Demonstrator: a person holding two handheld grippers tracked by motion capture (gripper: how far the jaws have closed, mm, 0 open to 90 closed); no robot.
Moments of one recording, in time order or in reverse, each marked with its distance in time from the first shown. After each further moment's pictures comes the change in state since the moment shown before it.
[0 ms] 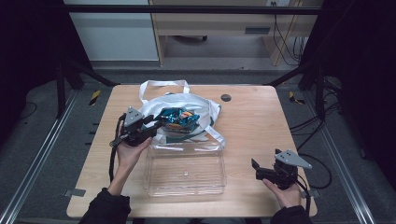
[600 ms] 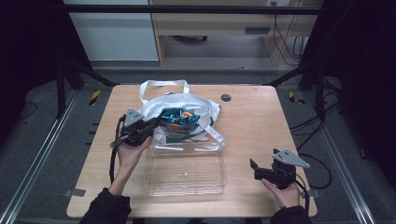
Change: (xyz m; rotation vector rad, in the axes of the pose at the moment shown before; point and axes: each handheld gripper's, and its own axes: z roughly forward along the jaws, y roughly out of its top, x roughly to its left) left arm 0.000 -0.003 -0.001 0.000 0.000 -0.010; right arm 0.003 0.001 0.002 0.007 0.011 -0.008
